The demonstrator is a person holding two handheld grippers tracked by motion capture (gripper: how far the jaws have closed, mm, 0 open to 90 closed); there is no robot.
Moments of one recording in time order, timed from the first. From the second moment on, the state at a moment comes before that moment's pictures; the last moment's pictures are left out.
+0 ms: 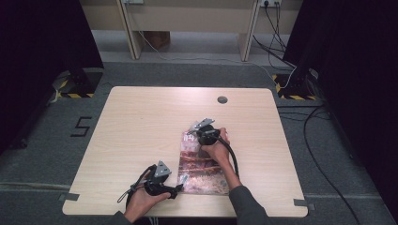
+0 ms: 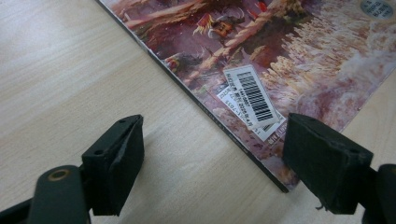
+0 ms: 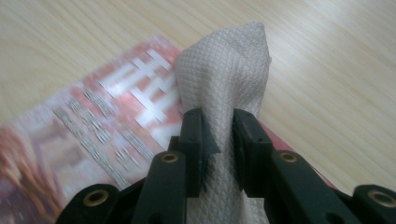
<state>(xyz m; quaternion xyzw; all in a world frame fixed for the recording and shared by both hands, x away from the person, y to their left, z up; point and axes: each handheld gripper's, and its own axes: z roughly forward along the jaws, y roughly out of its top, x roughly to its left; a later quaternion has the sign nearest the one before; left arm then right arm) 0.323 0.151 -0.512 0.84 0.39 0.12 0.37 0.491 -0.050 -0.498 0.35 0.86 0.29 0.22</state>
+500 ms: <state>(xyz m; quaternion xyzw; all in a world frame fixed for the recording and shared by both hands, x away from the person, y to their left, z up) 0.322 0.151 -0.512 0.84 0.39 0.12 0.37 0.473 -0.021 -0.499 0.29 0.88 0.30 0.21</state>
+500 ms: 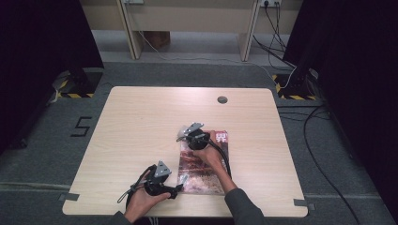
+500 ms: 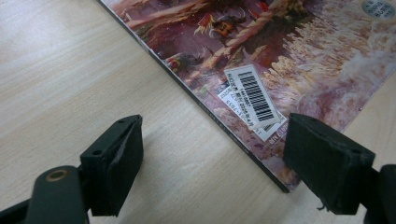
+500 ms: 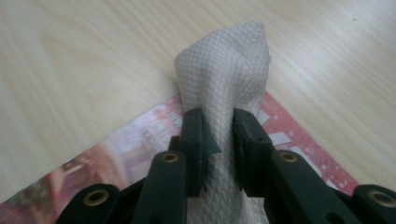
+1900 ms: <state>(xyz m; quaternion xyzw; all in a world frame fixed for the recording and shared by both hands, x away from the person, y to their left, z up) 0.322 0.151 -0.512 0.84 0.39 0.12 0.36 0.441 -0.150 -0.500 0.39 0.84 0.31 0.22</state>
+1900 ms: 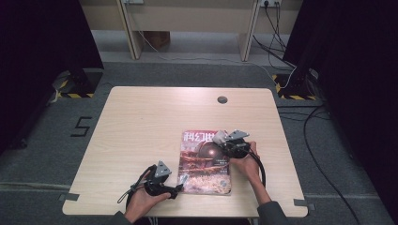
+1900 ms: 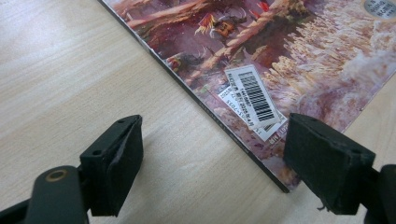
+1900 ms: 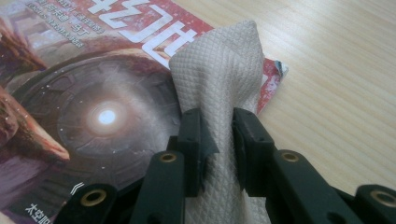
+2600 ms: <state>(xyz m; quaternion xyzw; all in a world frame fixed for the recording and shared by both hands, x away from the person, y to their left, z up) 0.319 0.149 -0.511 0.84 0.38 0.14 0.36 0.393 -0.066 -0.503 0.28 0.88 0.35 0.17</state>
